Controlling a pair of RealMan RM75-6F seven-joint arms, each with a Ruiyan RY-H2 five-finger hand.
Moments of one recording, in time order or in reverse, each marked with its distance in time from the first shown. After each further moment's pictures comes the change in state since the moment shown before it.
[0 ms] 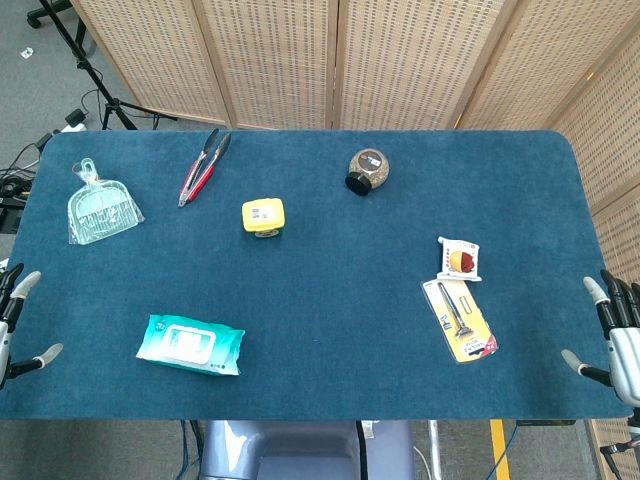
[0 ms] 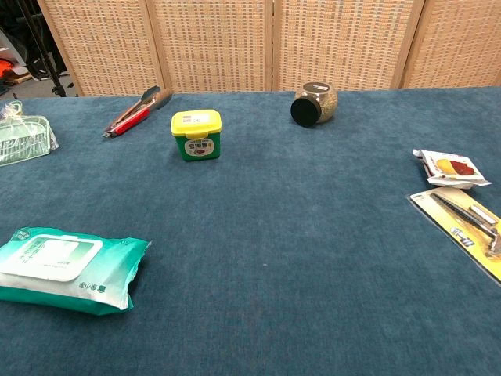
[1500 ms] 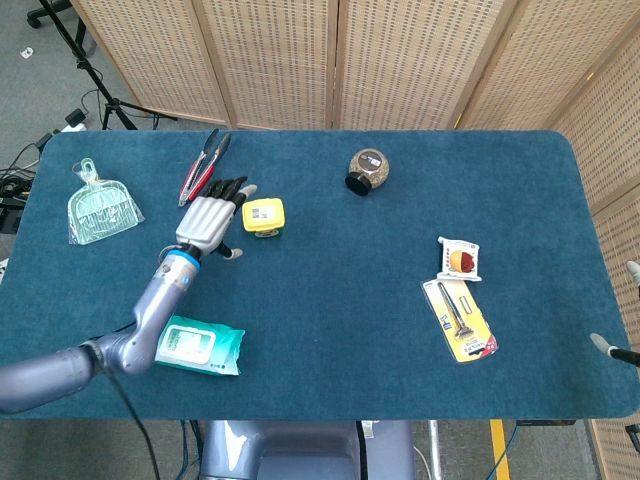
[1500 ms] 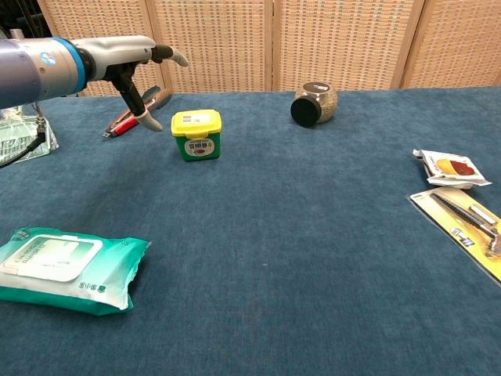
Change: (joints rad) left arm -0.897 -0.392 -0.289 0.227 -0.788 -0.746 0.563; right arm 0.039 0.034 0.068 0.077 0.205 -0.158 0.164
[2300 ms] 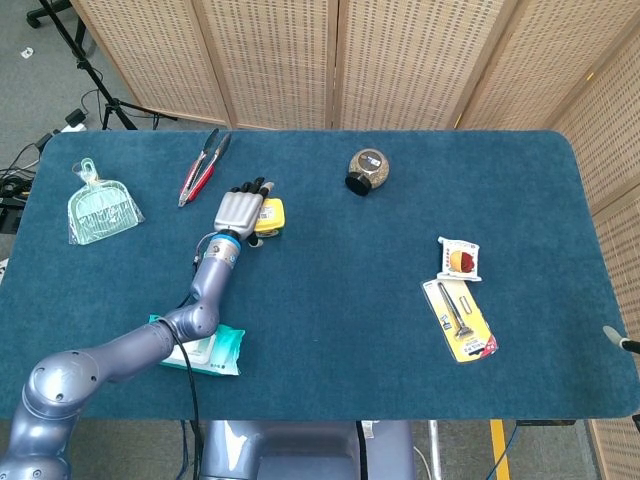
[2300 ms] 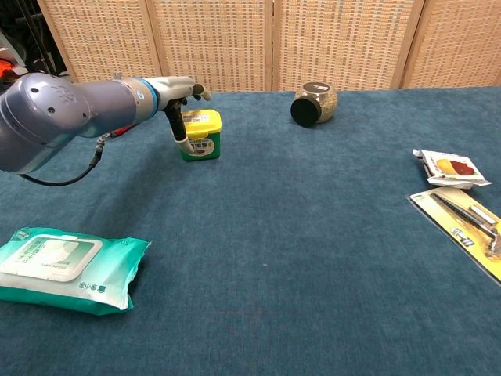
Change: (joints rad) left arm -0.228 -0.344 0.011 0.562 -0.237 -0.142 0.066; right arm 0.019 -0.022 0.031 0.053 0.072 -0.059 -0.006
